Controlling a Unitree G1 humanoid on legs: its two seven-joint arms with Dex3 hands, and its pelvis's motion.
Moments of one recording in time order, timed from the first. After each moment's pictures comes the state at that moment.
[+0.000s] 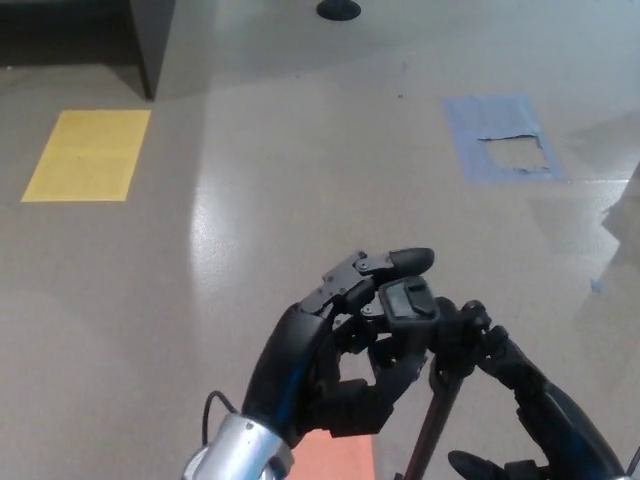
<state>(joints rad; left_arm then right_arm) -0.06 -0.01 -0.33 -0.05 -0.09 -0.05 -0.15 -0.07 -0.34 0.23 0.45 -0.34 -0.47 -0.06</state>
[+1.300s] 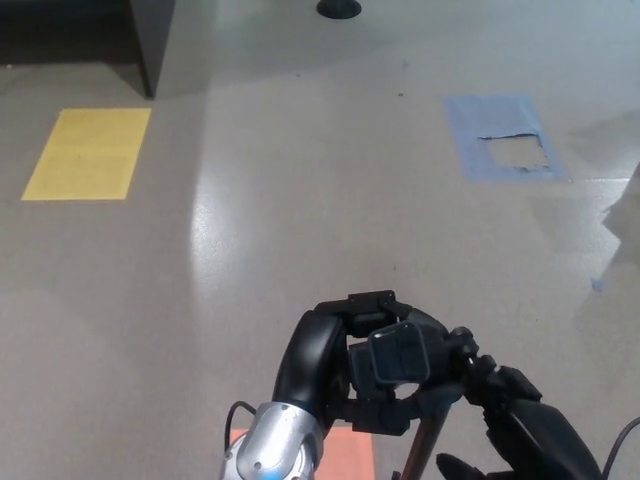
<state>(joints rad) -0.14 -0.06 -0.36 0.03 -0.16 0.19 0.08 -0.09 -0.37 0.34 0.47 -0.58 -0.45 -0.22</state>
